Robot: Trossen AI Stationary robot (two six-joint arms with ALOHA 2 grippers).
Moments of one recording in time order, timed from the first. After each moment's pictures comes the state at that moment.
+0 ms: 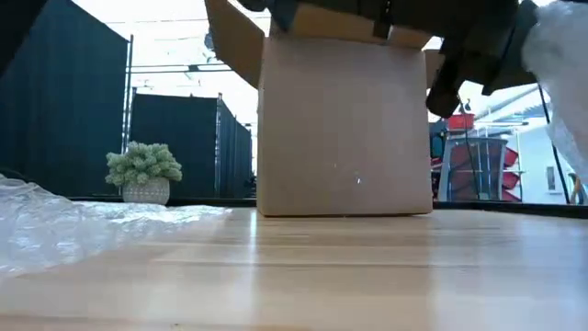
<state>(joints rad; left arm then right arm) -0.38 2.35 1.76 0.25 -0.08 -0.32 0.93 1.83 1.12 -0.69 0.24 1.21</state>
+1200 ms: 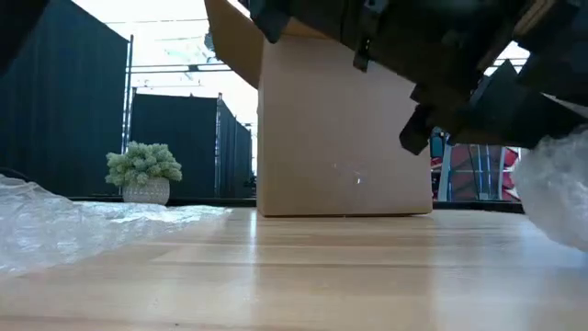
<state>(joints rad) -0.38 2.36 1.76 0.07 -0.10 -0.33 1.02 1.62 1.17 -0.83 0.44 1.22</state>
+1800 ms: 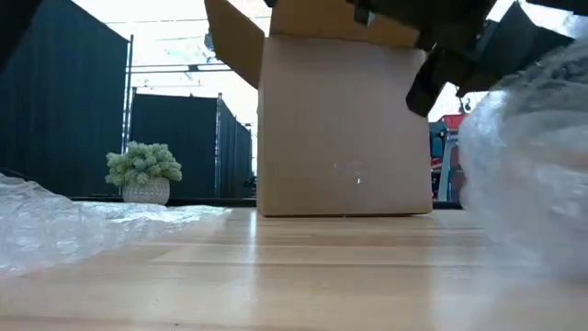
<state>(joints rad) -0.38 2.32 1.78 0.06 -0.09 -0.33 0.97 1.92 1.17 -0.78 0.45 1.22</state>
